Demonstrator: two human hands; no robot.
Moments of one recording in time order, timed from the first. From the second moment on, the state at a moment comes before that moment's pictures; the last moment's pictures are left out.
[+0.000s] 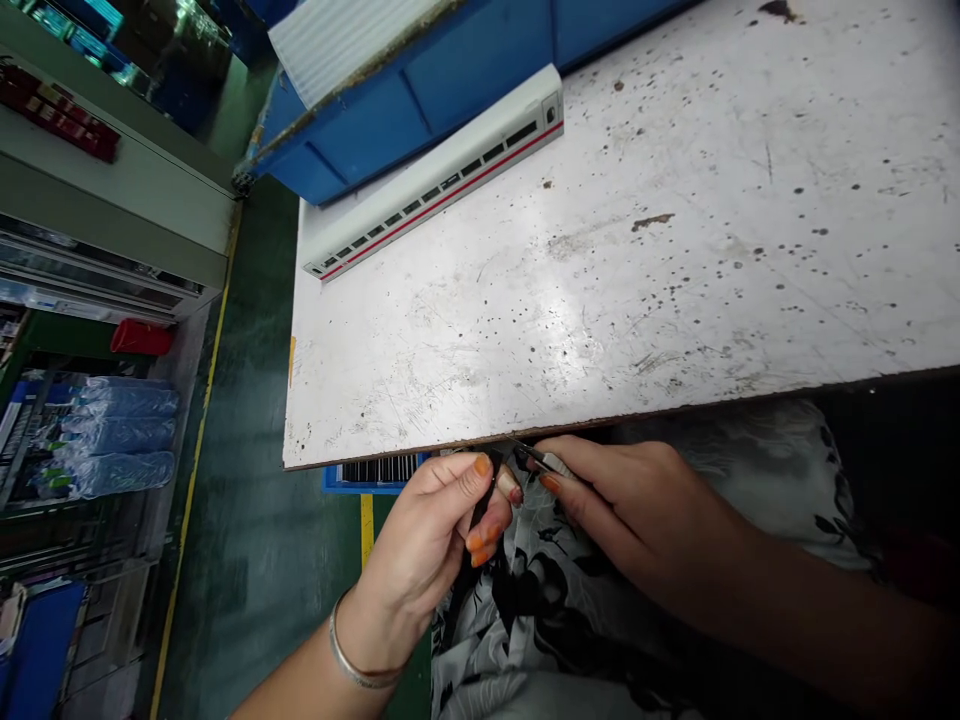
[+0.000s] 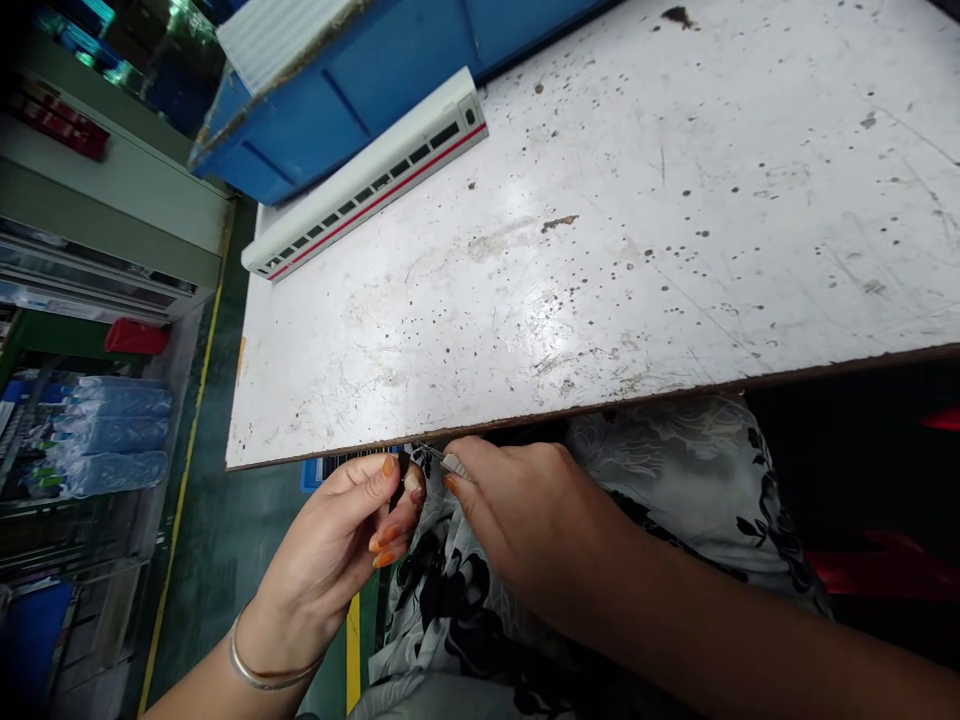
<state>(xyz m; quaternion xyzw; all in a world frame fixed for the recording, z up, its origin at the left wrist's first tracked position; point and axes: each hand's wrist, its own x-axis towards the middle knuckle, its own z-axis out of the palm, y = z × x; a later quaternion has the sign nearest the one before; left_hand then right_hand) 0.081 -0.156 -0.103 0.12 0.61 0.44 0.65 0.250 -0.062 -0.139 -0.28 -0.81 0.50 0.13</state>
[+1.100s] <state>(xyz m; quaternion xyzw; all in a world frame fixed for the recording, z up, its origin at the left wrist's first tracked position) 0.088 -0.155 -0.114 0.17 0.65 0.42 0.61 0.253 -0.066 -0.126 -0.23 -0.92 0.29 0.08</state>
